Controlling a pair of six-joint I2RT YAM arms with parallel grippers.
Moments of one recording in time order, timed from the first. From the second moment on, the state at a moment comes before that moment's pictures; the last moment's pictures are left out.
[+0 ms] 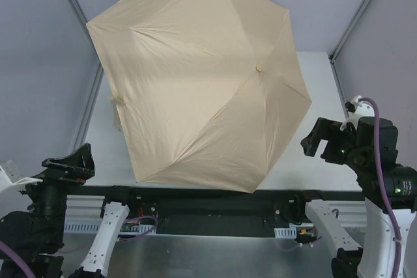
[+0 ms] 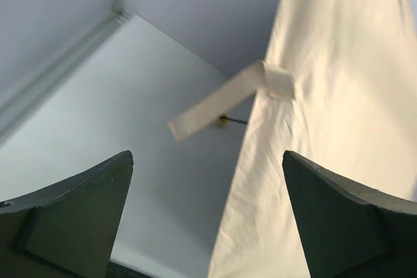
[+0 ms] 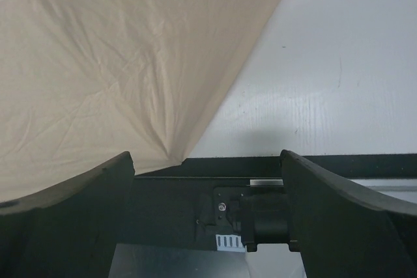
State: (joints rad) left arm -0.07 0.30 1.49 -1.20 -0.32 -0.54; right arm 0.07 0.72 1.46 -1.45 -0.02 0.27
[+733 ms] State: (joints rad) left arm -0.32 0.31 0.99 -0.93 0.32 -0.84; right arm 0.28 0.77 1.41 -1.37 -0.60 0.29
